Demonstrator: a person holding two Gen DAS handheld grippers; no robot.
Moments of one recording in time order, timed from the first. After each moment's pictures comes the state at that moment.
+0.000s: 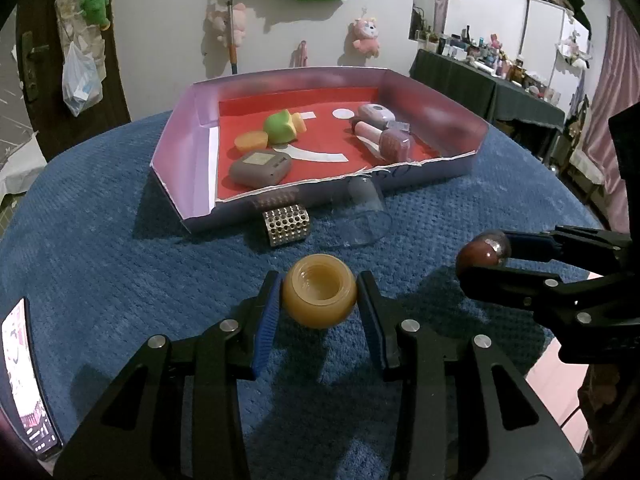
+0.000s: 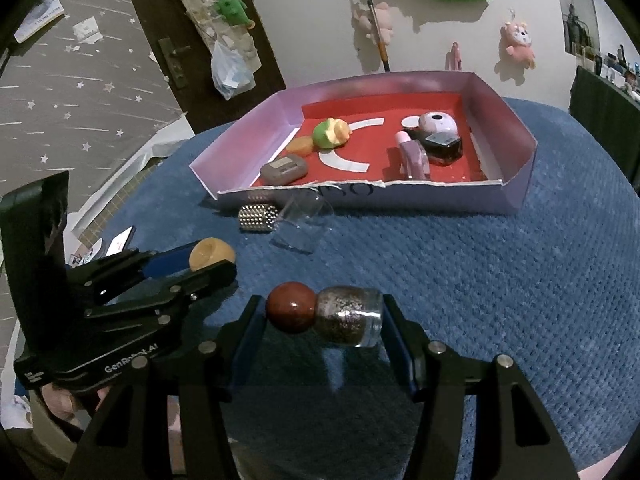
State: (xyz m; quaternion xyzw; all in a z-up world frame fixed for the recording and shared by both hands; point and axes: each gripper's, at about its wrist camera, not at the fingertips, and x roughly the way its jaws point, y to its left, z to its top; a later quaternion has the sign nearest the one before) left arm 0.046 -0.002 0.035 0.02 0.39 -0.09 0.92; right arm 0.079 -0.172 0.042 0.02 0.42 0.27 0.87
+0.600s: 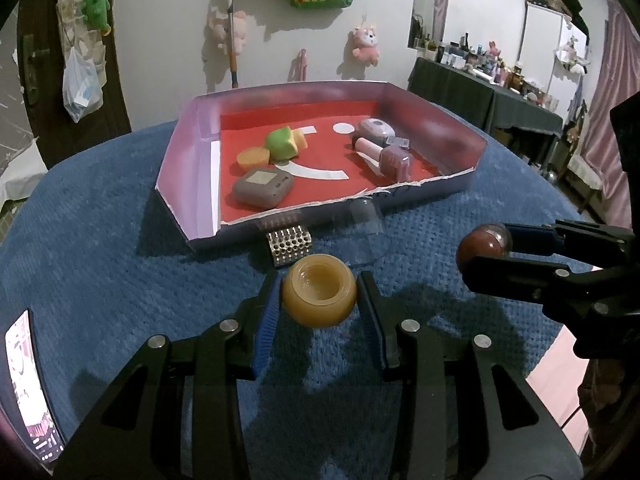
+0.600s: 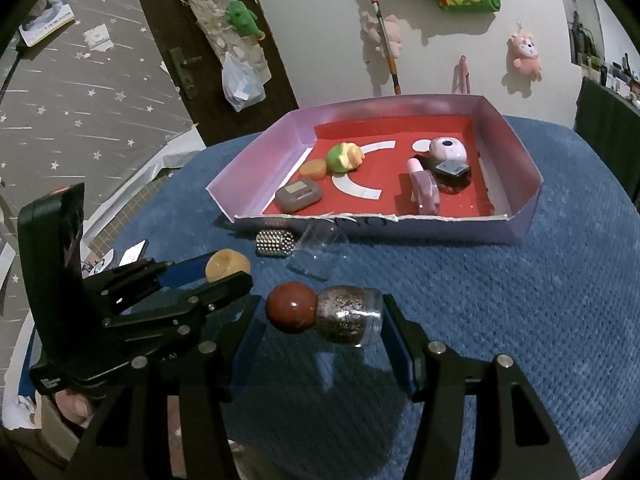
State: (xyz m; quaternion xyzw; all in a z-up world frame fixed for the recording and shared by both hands) left arm 0.052 0.000 0.046 0.01 0.37 -0.10 0.92; right arm 0.083 -0.168 0.062 0.02 0.40 0.28 0.87
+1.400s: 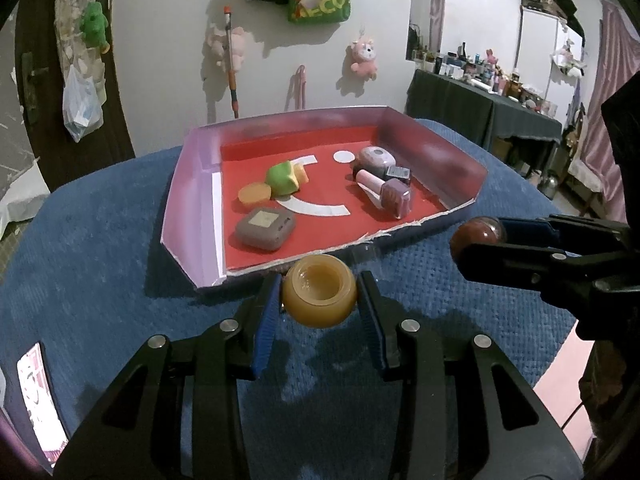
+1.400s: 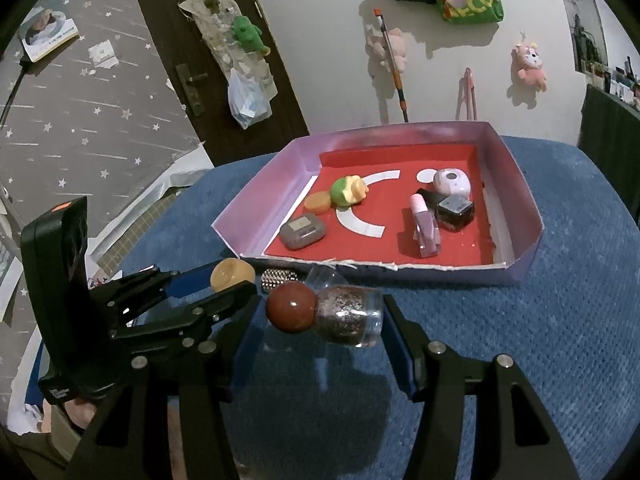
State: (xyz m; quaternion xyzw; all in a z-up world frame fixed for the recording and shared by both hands) left arm 0.066 -0.001 0.068 0.02 0.35 -0.10 0.93; right arm 0.105 -0.171 0.084 0.04 0.38 0.30 0.88
